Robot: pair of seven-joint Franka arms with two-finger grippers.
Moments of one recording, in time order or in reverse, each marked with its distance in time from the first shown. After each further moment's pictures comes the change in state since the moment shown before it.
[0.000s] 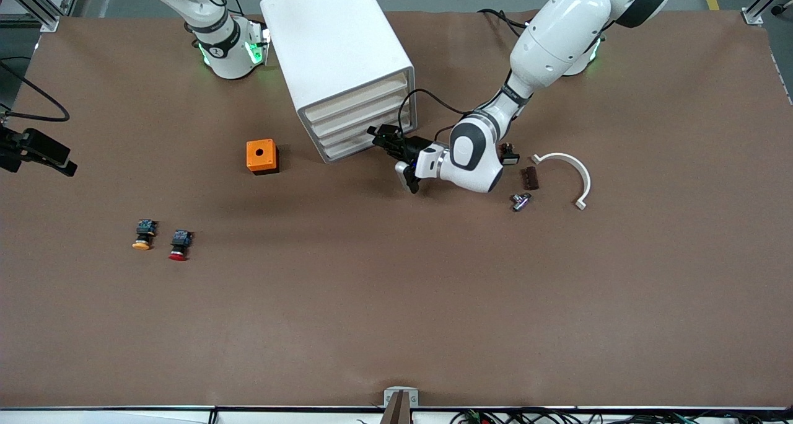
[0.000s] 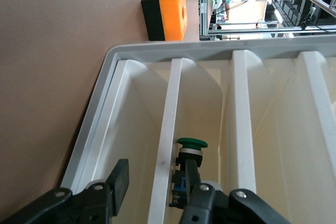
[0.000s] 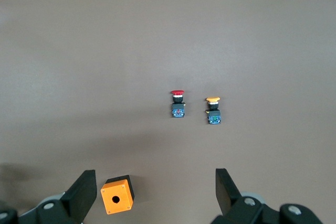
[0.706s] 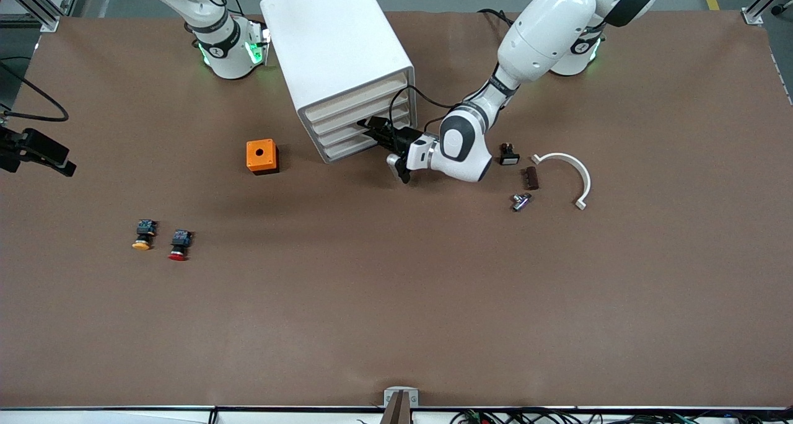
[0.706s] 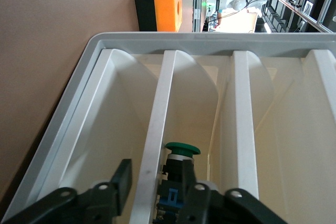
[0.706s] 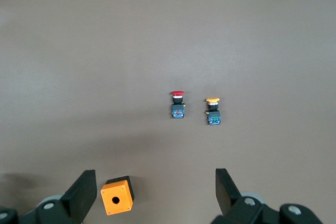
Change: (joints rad) left arm -0.053 0.007 0.000 -0.011 -0.109 0.001 0.000; right arm 0.000 0.000 -0.001 0.001 0.000 0.002 0.000
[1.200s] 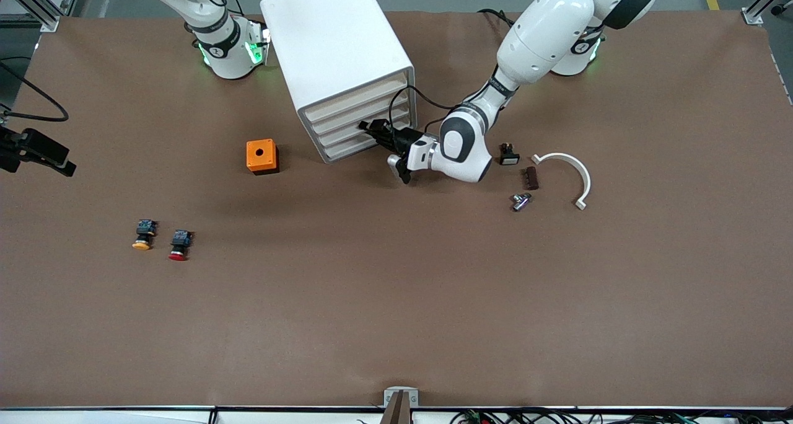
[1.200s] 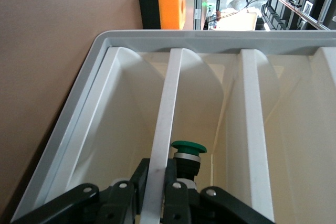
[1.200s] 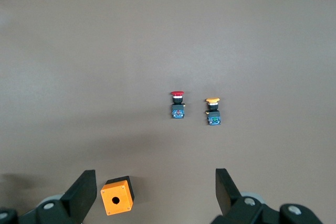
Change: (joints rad) left arm 0.000 0.014 0.000 0.001 -0.004 -0.001 0.020; right arm 0.000 0.000 0.000 0.000 0.000 0.001 0.000
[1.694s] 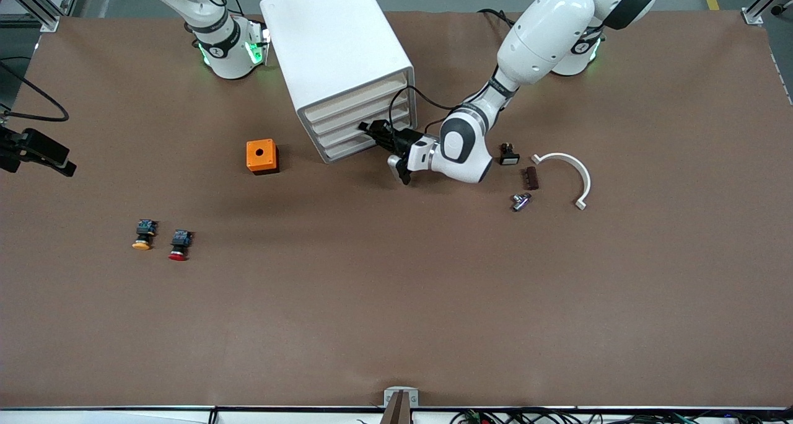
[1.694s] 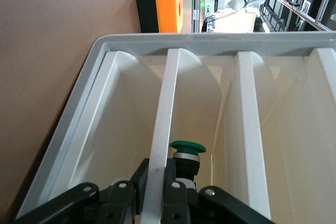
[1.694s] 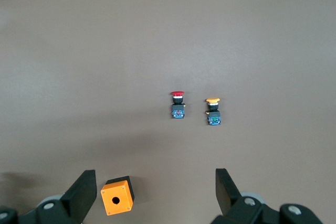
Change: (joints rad) left arm 0.002 0.002 0.009 0.009 -0.001 -0.003 0.009; right arm 0.000 0.000 0.001 0.000 0.000 0.000 0.000
